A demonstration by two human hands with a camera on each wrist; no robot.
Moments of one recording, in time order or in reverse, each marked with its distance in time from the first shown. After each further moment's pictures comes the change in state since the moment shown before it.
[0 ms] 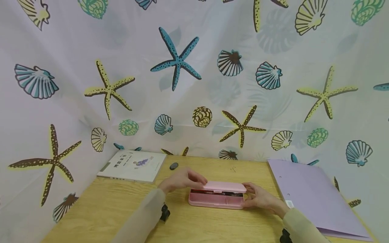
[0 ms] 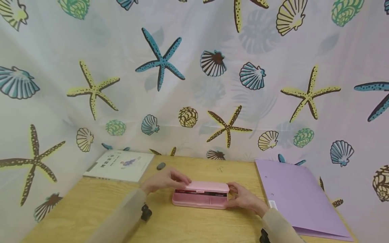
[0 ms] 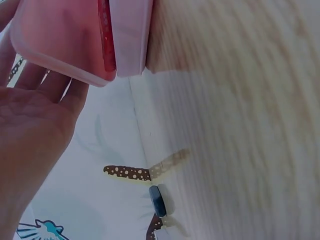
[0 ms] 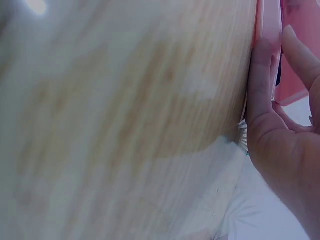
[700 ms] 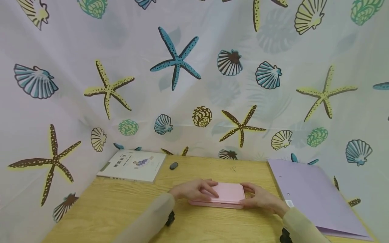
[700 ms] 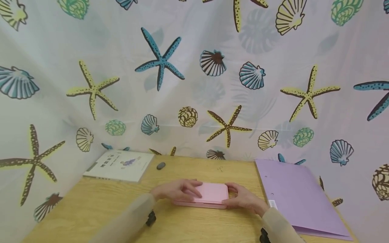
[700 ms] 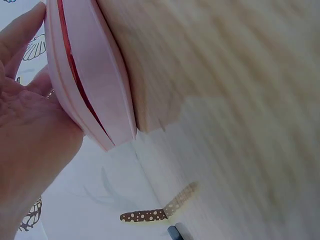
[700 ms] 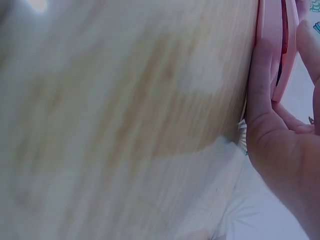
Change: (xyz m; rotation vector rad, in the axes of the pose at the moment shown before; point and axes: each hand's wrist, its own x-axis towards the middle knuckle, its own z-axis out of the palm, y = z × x) left_hand 0.008 0.008 0.038 0.243 -0.230 0.024; right_hand -0.001 -0.003 0.002 -0.079 0.042 0.039
